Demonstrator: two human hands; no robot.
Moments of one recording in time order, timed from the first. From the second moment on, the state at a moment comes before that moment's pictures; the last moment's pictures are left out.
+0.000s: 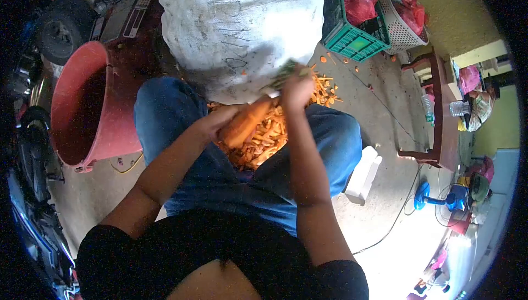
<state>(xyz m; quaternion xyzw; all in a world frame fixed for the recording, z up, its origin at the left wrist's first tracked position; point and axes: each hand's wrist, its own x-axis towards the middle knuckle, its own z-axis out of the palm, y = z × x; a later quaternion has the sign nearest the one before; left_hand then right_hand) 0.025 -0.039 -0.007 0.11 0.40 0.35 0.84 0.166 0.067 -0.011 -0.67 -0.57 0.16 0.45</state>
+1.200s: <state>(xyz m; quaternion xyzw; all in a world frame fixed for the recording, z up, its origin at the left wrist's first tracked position) 0.022 -0.028 -0.041 0.07 0.30 0.43 0.85 0.150 0.030 0.002 -0.56 -0.52 0.39 0.51</state>
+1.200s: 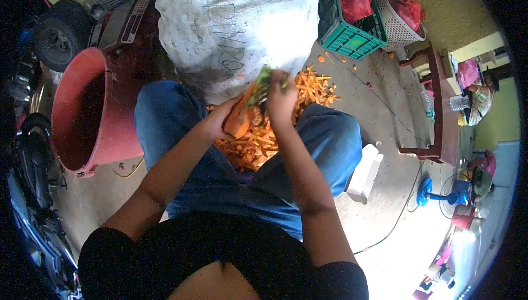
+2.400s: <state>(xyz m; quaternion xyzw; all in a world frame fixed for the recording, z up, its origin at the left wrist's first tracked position) 0.034 -0.050 -0.005 0.18 0.43 0.30 0.83 0.222 0.110 -0.027 -0.67 -0.42 0.23 0.57</state>
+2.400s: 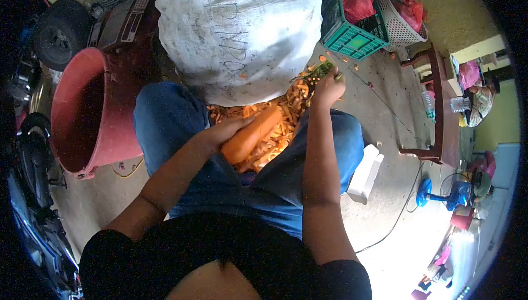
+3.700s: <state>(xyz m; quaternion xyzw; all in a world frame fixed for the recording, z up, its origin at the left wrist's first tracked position) 0.028 -0.045 -0.004 0.19 0.38 0.35 0.83 0.199 0.090 -0.008 -0.66 -0.52 0.10 0.53</state>
